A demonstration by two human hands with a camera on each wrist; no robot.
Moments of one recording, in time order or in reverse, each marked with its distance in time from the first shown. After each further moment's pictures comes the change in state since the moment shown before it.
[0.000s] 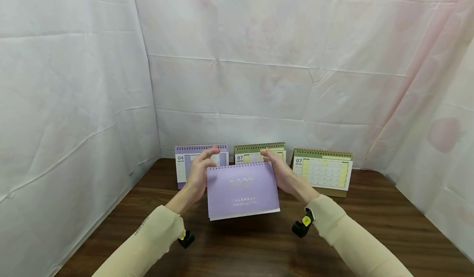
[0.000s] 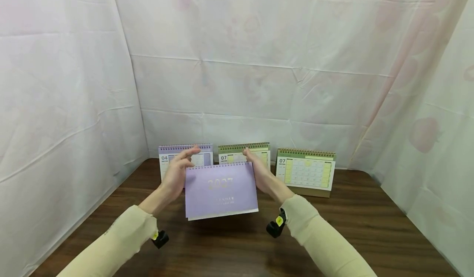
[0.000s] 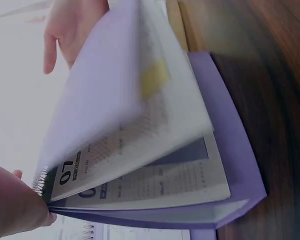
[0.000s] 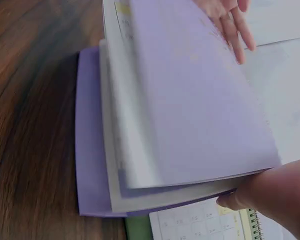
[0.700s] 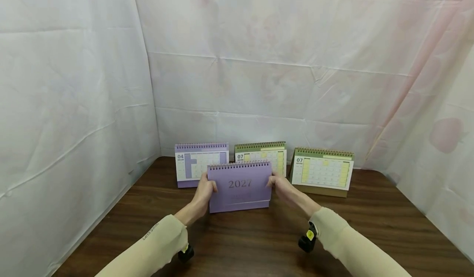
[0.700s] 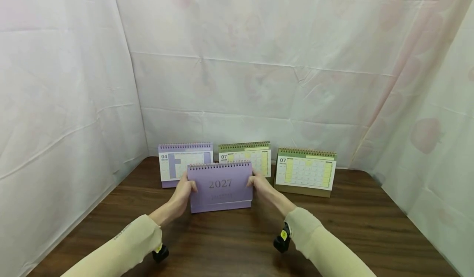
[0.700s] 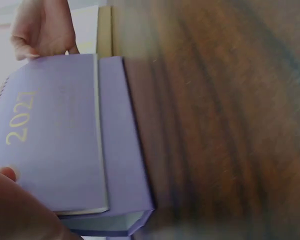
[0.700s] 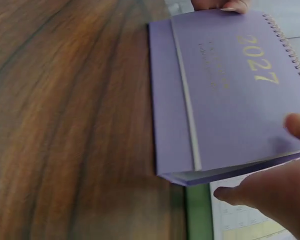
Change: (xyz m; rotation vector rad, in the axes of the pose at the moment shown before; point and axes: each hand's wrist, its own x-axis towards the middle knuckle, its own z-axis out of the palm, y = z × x) left_hand -0.011 -0.064 -0.001 0.239 0.126 -0.272; right_hand 0.004 0.058 -0.007 -0.023 -0.006 -0.032
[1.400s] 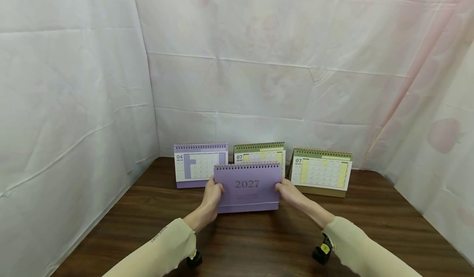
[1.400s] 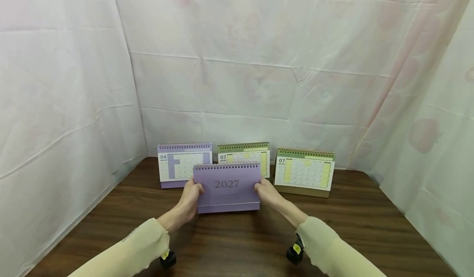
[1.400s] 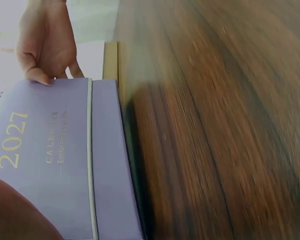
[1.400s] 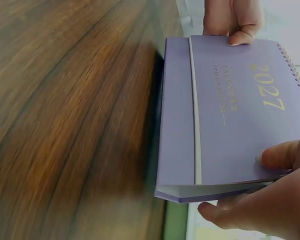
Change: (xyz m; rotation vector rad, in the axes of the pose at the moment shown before) left_hand -0.021 0.008 0.028 -0.104 -0.014 0.015; right_hand -0.046 -0.014 -0.005 -0.466 0.072 -0.061
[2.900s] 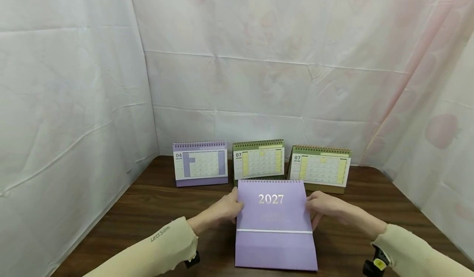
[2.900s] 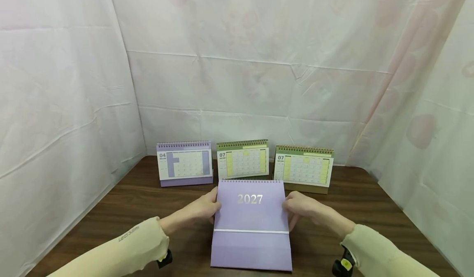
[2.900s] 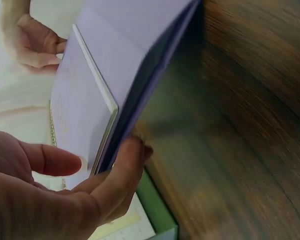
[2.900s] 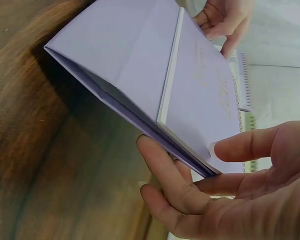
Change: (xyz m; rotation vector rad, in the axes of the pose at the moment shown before) left_hand -0.046 0.021 0.022 0.653 -0.387 0.011; right_hand -0.076 -0.002 -0.066 -0.131 -0.251 0.244
